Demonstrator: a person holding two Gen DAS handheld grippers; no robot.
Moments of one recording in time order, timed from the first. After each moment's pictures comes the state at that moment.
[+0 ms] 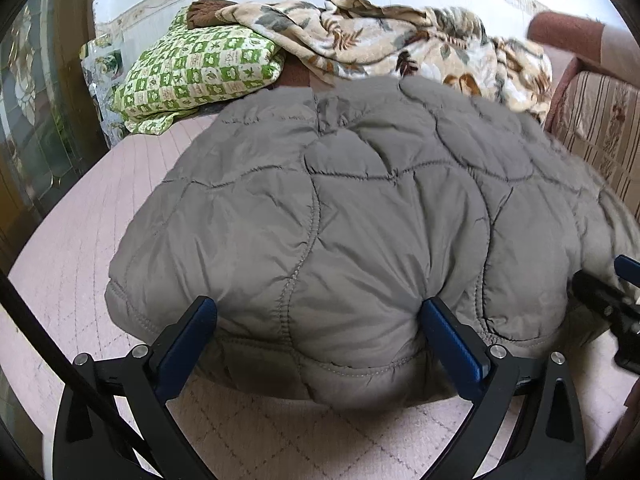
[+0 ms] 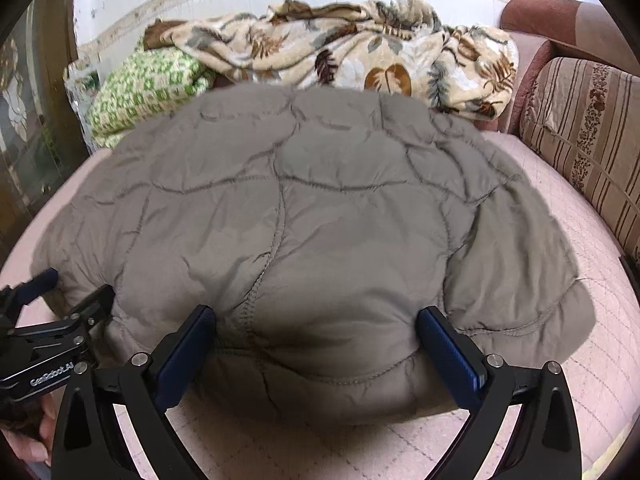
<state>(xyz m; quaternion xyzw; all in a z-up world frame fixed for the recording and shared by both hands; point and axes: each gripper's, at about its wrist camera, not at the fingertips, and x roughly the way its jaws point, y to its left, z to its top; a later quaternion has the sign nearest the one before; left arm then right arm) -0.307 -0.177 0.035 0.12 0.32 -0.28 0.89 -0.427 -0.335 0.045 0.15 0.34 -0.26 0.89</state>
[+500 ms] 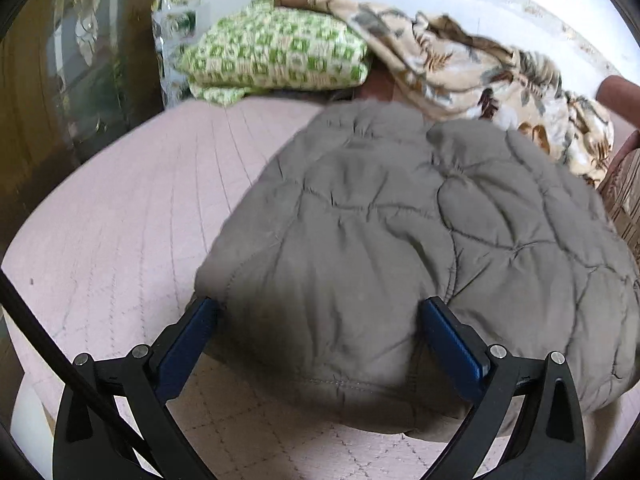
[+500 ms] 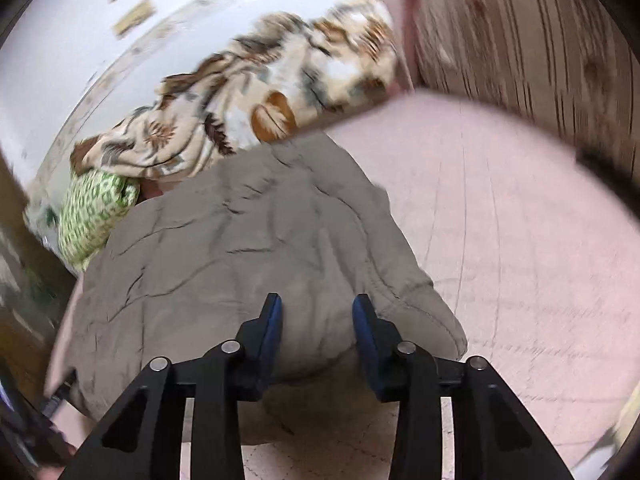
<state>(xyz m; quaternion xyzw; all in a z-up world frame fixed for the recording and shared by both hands) -0.257 -0.139 0.037 0.05 0.36 -0.19 0.91 -0.516 -0.444 0.043 0.35 0.26 -0.33 0.84</state>
